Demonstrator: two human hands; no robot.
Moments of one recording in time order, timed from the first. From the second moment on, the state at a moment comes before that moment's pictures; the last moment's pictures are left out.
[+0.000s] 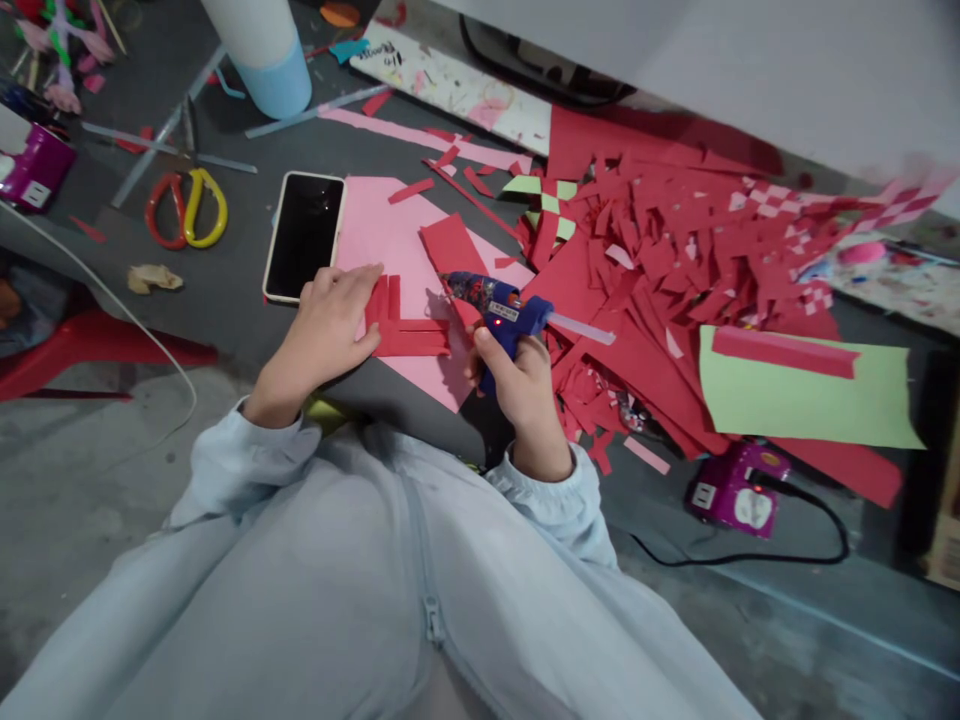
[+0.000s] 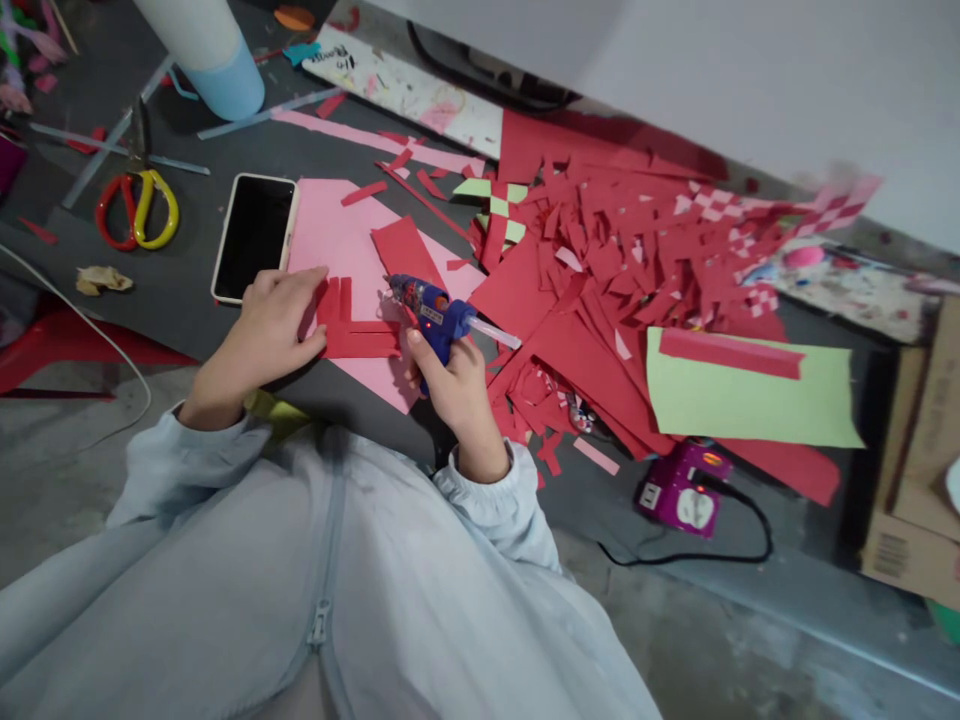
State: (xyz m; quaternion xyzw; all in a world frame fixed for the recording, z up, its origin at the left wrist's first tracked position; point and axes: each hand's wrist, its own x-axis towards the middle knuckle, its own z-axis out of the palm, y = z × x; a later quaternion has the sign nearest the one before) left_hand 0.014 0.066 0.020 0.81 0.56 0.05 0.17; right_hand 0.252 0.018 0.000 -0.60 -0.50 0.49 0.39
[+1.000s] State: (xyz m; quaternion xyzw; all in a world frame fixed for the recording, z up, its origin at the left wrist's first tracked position) left_hand -0.002 0.032 0.033 0.88 0.43 0.20 0.09; right_hand 0.255 0.018 0.001 -0.59 -0.48 0.53 0.36
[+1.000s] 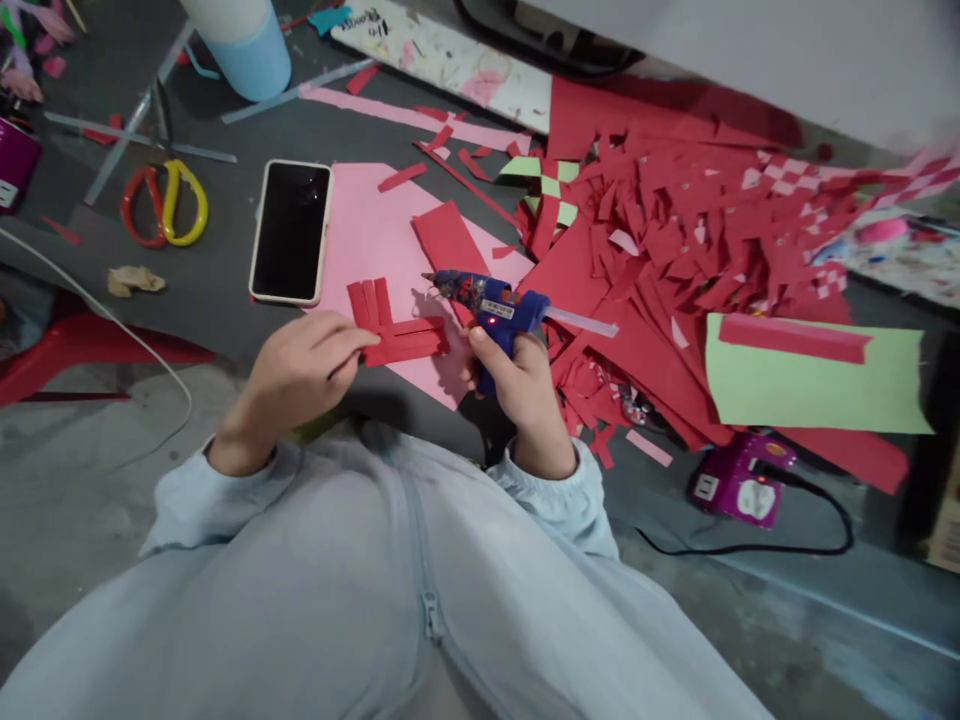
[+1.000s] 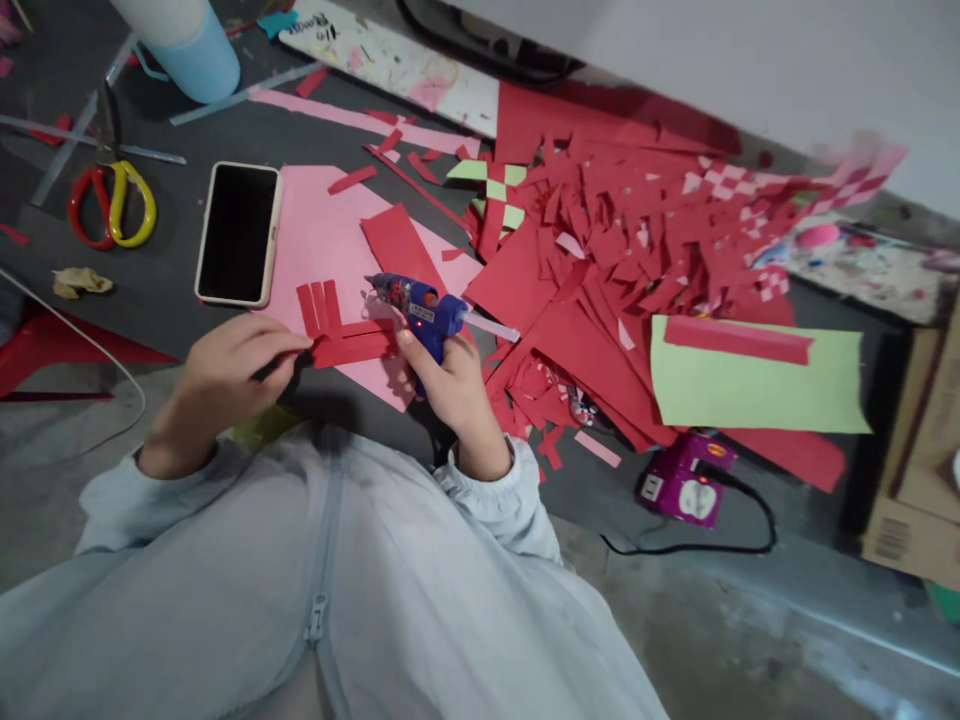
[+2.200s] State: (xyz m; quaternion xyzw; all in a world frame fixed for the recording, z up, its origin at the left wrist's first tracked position) left_hand 0.010 -0.017 -0.008 0.91 0.37 0.18 -0.05; right_hand 0.254 0.018 0.008 -0.53 -0.58 0.60 0.15
